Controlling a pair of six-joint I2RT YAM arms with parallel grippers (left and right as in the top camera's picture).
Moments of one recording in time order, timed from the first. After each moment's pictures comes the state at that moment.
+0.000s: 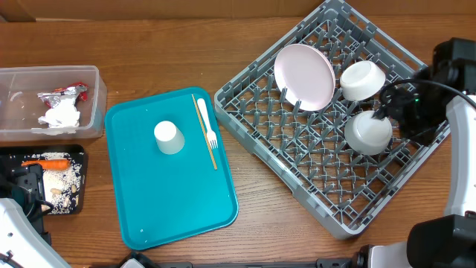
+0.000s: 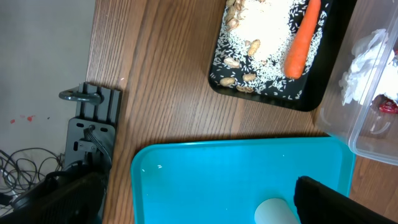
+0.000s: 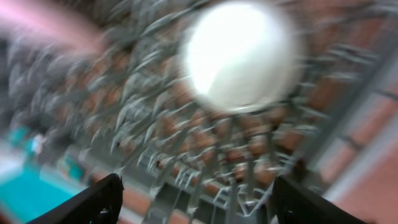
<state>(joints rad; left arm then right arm) 0.79 1.22 1.49 -1.62 -0.12 -1.05 -0.21 1.62 1.64 -1.48 -0.22 0.22</state>
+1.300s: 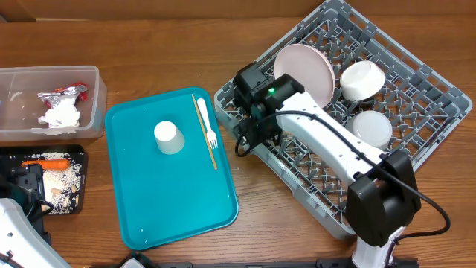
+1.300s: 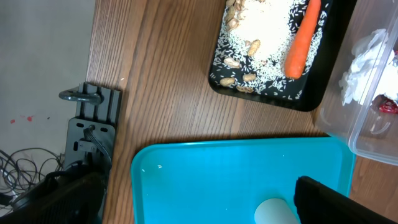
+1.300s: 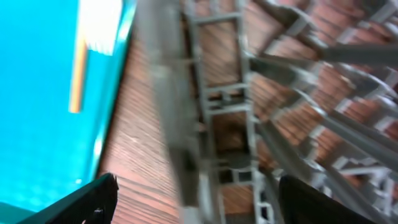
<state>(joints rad) 0.79 1.22 1.49 -1.62 -0.12 -1.05 0.64 1.95 1.63 -1.11 -0.04 0.04</state>
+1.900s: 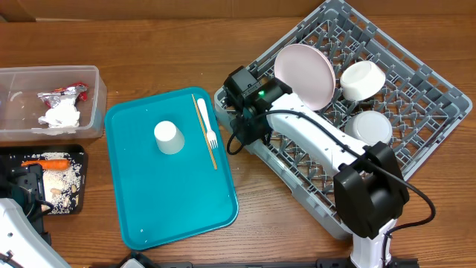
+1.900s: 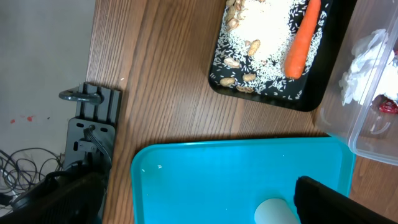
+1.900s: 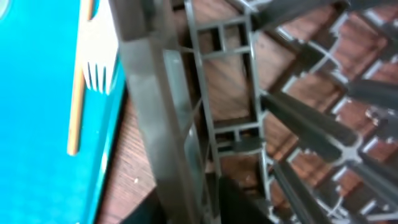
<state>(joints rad) 0.79 1.22 1.49 -1.62 -0.12 -1.05 0.63 2.01 1.63 -1.00 -0.04 0.09</state>
